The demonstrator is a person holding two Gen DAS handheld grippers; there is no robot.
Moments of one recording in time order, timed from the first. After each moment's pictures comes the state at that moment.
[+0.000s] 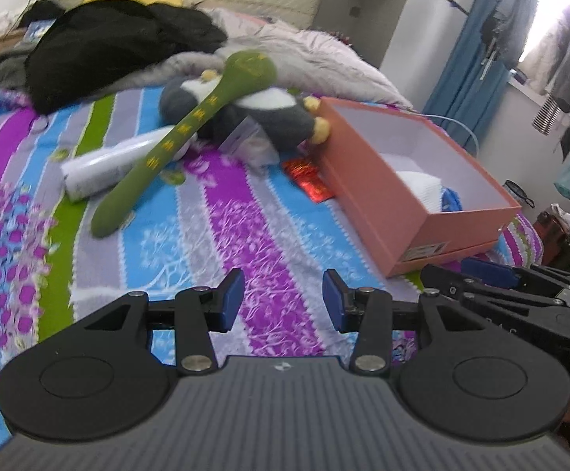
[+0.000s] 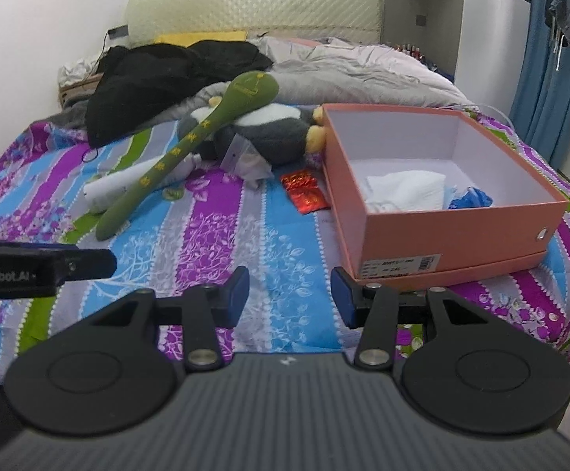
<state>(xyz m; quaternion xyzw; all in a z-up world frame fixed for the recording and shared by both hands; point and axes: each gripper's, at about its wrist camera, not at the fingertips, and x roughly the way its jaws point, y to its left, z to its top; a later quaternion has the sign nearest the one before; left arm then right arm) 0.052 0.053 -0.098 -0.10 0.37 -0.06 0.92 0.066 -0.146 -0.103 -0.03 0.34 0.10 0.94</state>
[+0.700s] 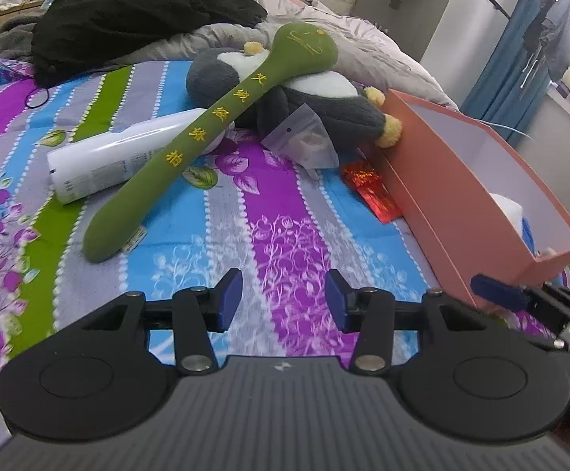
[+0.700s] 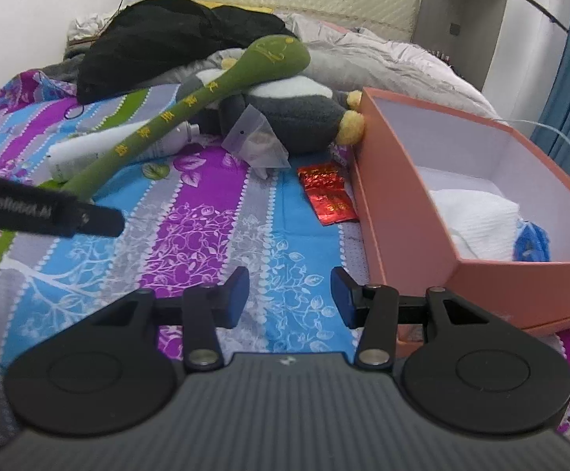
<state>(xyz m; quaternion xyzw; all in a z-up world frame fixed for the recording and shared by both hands) 0.163 0.091 -0.161 -0.13 0.39 -0.03 0.91 0.155 -0.105 -0.166 -0.10 0.34 0.12 0.93</state>
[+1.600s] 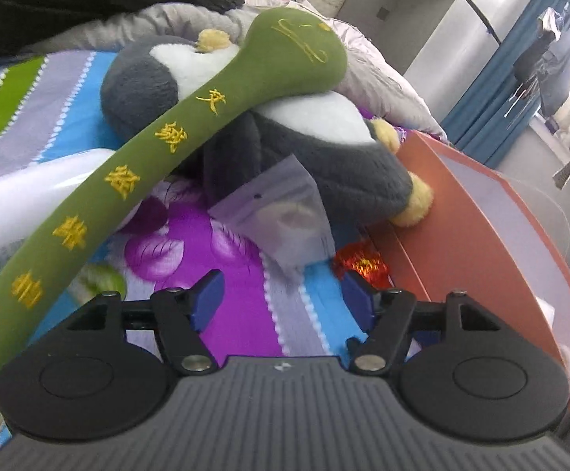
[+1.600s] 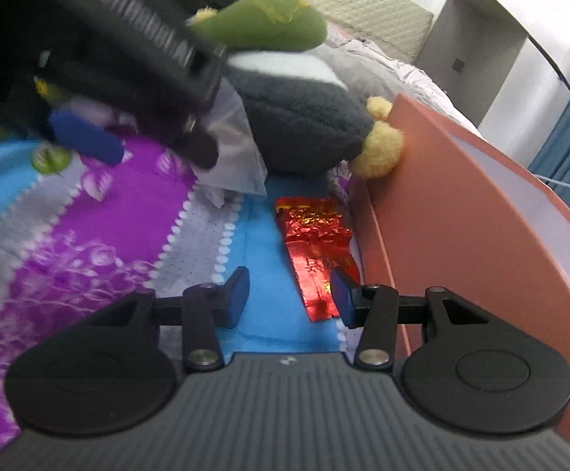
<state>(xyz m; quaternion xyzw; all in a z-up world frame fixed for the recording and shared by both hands) 0.344 0.095 -0.216 -0.19 0.38 -0.08 0.90 0.286 -0.058 -0.244 -0.22 0.31 0.08 0.92</state>
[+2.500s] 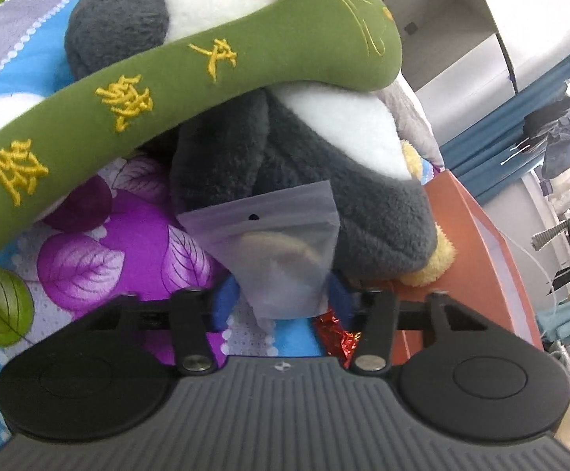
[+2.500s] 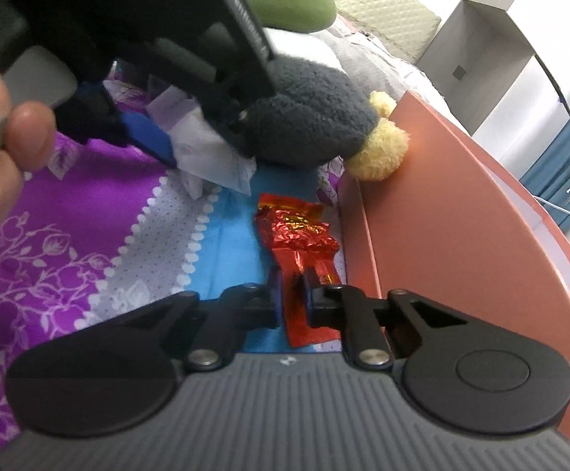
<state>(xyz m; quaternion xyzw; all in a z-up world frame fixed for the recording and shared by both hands) 0.418 0.086 -0.258 -0.33 0.40 -0.09 0.85 0.302 -0.054 -0.247 -0.27 0.32 0.07 0.91</state>
